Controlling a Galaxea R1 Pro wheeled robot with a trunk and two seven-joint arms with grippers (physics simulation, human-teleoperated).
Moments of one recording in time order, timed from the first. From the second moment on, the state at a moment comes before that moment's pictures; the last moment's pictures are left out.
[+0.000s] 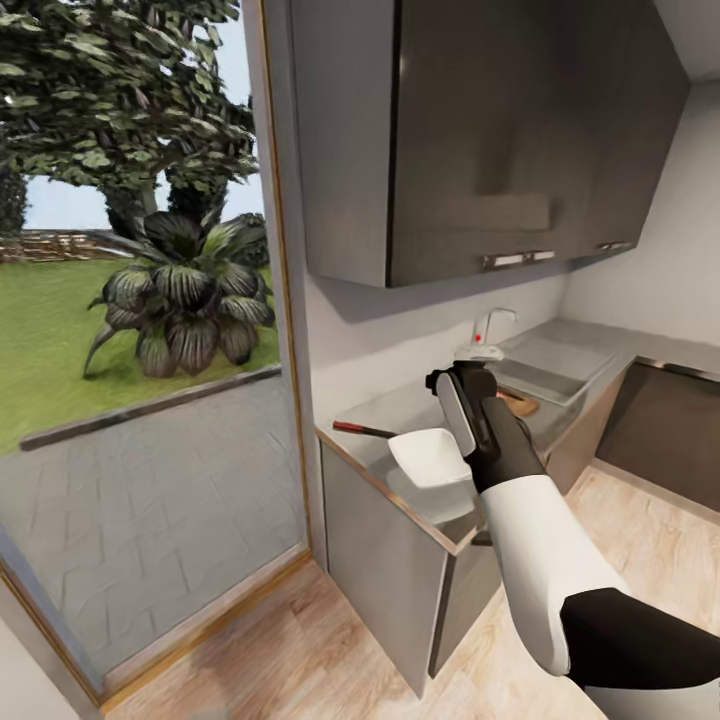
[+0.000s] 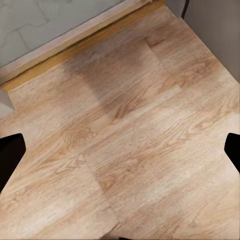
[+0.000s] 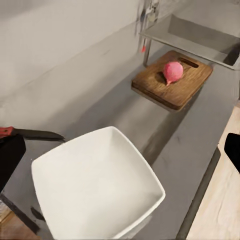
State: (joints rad) left arm -0.42 0.03 -0.14 0.07 0.24 -0.41 0.07; right arm -1.05 0.17 0.08 -1.04 -0.16 0.87 -0.55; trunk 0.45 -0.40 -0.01
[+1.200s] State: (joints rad) left arm -0.42 0.05 -0.14 0.08 0.24 -0.31 0.07; right arm -1.05 0.17 0.27 -1.02 -0.25 0.87 -0.55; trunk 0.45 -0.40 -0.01
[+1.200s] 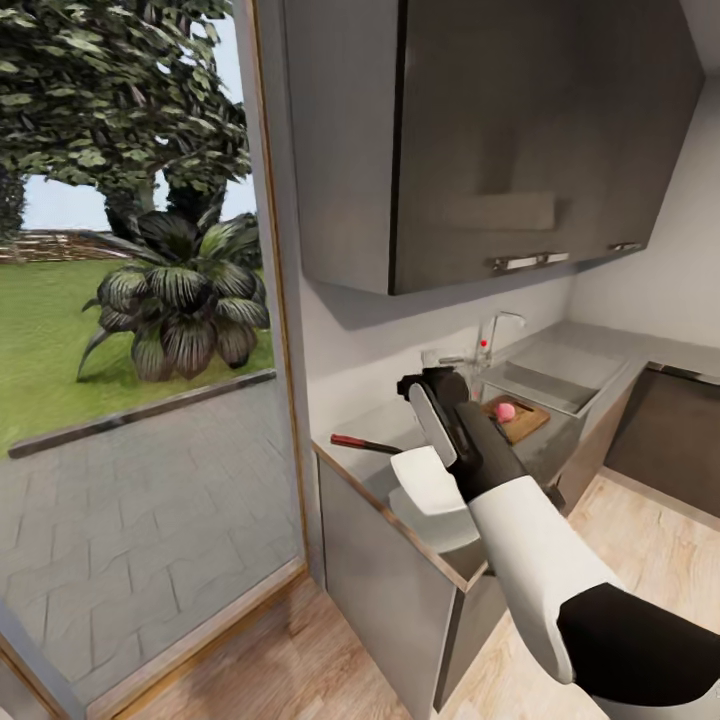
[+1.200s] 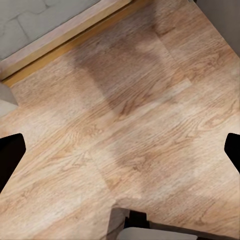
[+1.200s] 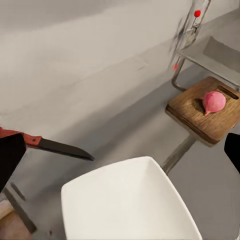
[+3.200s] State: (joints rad) left arm -0.41 0.05 -0.14 0.08 0.24 -0.19 0.06; right arm -1.05 0.17 0.31 -0.89 -0.41 0.76 -0.52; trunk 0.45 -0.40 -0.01
